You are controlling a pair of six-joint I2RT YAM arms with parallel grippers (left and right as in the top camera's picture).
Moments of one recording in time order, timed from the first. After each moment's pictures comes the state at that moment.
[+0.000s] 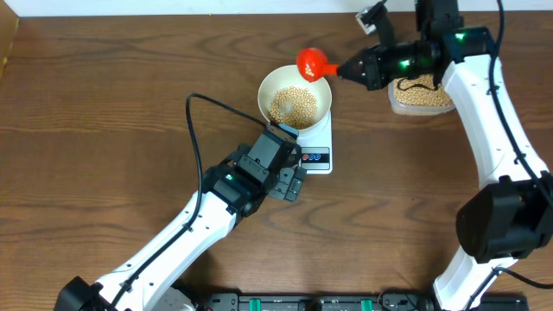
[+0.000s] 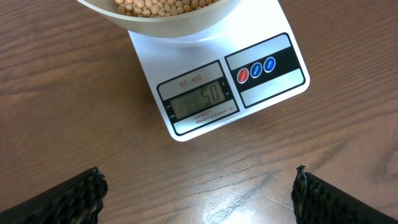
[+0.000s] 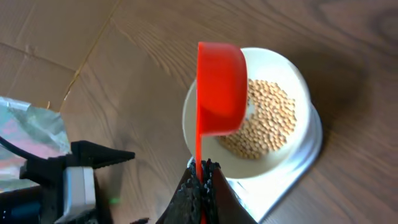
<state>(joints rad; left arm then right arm) -0.65 1.35 0.94 -0.62 -0.12 -0.18 0.13 1.92 1.84 -0.97 -0.88 -0.19</state>
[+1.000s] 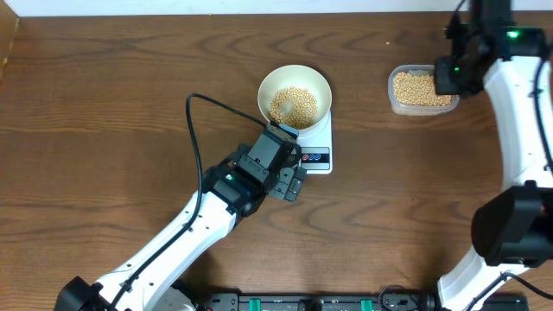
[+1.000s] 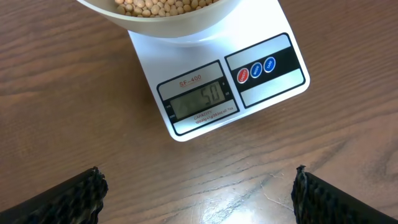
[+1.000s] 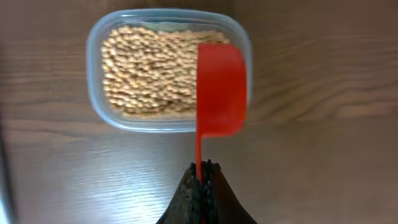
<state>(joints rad) -0.65 1.35 0.94 -0.62 -0.12 -0.18 -0.01 1.88 1.84 -1.16 0.14 -0.03</state>
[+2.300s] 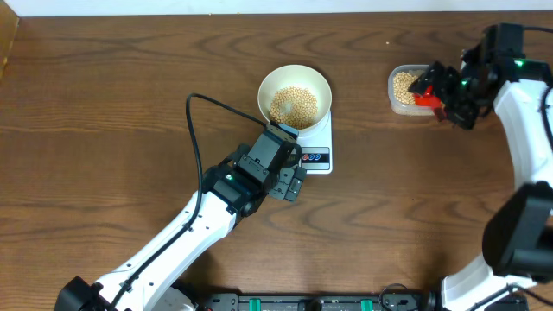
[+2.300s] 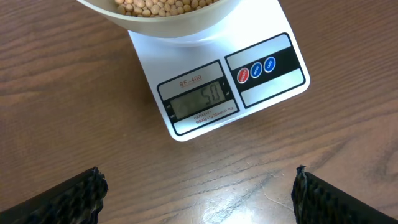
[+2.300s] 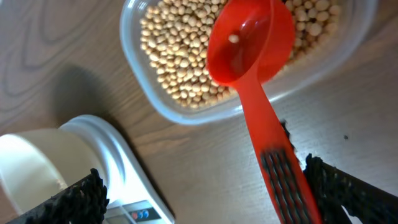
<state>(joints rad) -0.65 1.35 0.94 -0.62 -0.12 -0.18 -0.14 1.82 1.54 -0.94 -0.34 0.48</state>
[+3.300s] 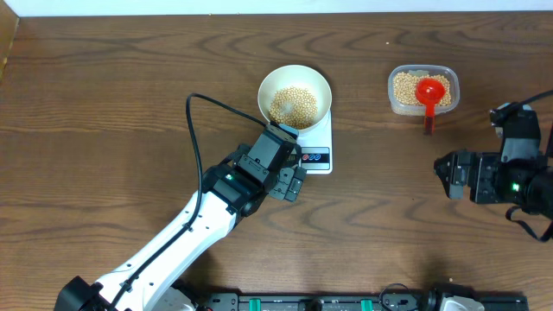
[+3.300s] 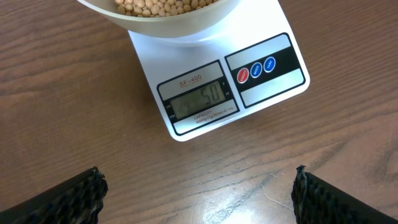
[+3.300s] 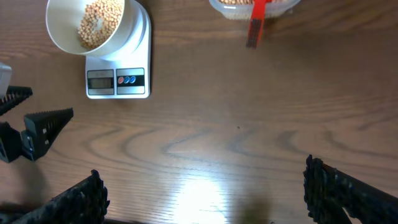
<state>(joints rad) -0.65 1.35 0.94 -0.62 -0.12 -0.18 -0.15 1.11 1.54 -1.49 -0.29 -0.06</state>
